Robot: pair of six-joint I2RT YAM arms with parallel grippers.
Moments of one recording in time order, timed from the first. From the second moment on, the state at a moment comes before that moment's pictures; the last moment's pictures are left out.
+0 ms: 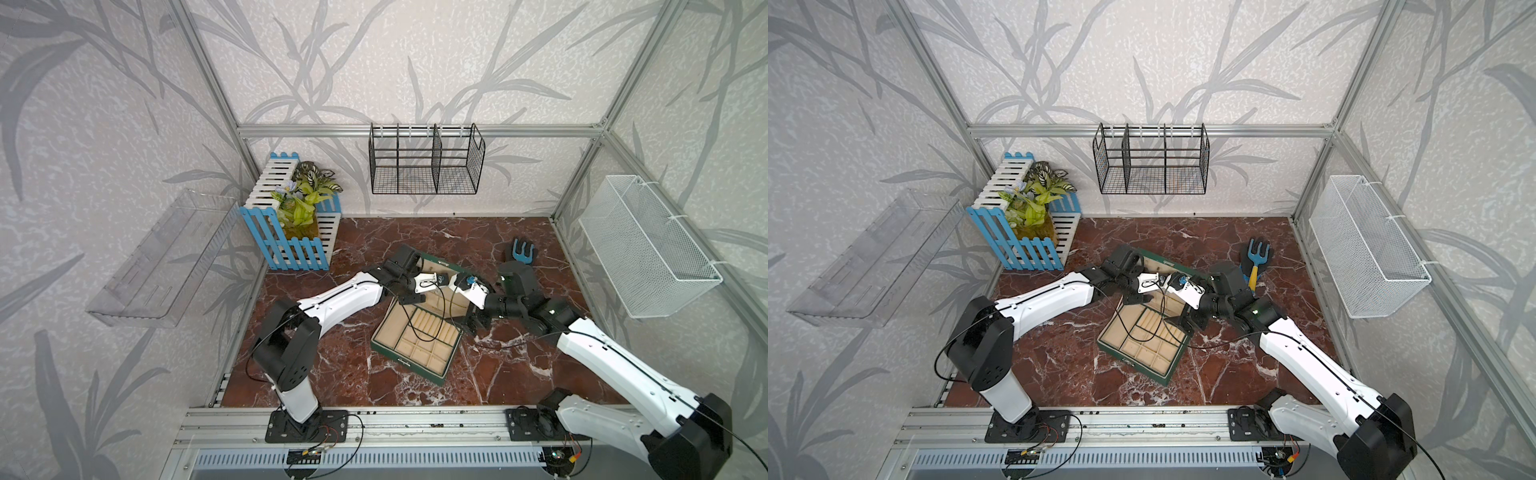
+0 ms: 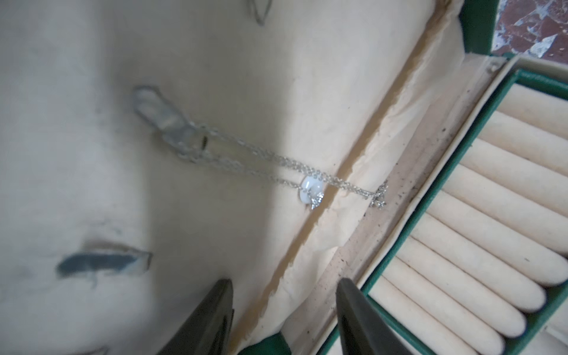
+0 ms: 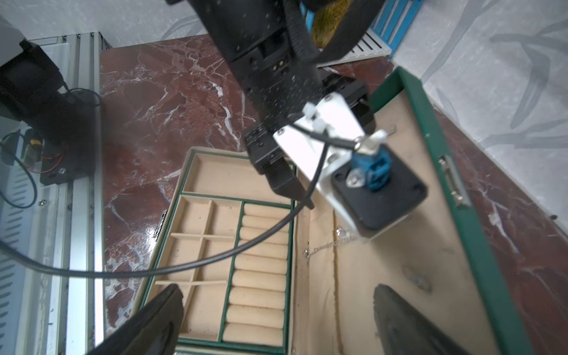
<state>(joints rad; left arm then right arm) -0.67 1.72 1.26 -0.44 0.16 0.87 0.55 1.06 0.85 -0.47 -0.45 -0.39</state>
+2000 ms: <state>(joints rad) -0.68 1.58 0.96 -0.25 0.26 0.24 0.54 1.18 0.63 -0.12 -0.11 0.47</state>
